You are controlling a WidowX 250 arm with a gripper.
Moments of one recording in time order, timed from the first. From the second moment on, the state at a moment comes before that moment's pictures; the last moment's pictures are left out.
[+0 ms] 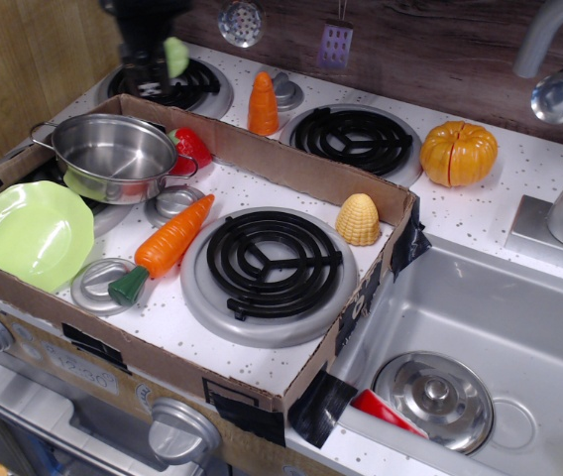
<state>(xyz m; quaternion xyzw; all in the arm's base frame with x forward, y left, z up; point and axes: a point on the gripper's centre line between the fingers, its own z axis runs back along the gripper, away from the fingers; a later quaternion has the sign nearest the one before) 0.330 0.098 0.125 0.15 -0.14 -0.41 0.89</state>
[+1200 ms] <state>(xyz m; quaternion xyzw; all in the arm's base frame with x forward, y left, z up) 0.322 0.102 0.108 0.10 -0.08 -0.39 0.91</state>
